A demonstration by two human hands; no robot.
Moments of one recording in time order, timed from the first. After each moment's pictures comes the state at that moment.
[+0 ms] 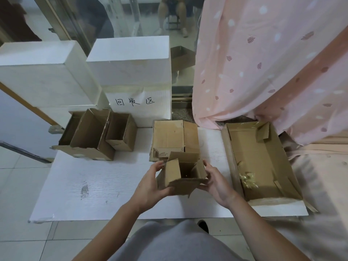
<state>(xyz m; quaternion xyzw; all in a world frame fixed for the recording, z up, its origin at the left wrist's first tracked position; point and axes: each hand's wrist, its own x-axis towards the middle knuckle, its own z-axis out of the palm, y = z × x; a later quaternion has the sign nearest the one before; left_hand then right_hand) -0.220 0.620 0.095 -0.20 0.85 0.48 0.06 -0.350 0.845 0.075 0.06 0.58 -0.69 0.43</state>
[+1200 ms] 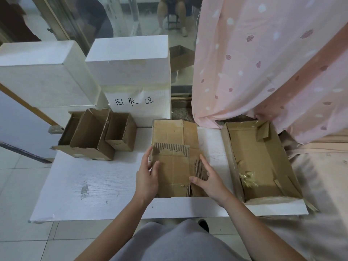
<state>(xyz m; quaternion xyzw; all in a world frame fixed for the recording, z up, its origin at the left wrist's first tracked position) -0.240 0.636 0.122 -0.34 0.72 0.59 -0.10 -0.346 0.841 0.074 -0.09 0.75 -0.54 0.37</state>
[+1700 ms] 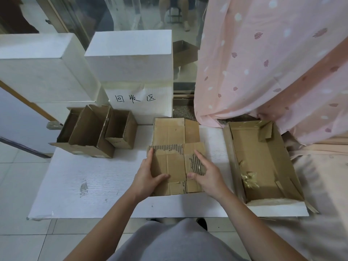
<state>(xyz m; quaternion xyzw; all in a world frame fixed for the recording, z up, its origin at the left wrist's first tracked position) -0.239 0.595 0.095 -0.28 0.81 0.51 0.08 -0.355 0.818 0.090 -0.15 0.81 -0.50 0.27</state>
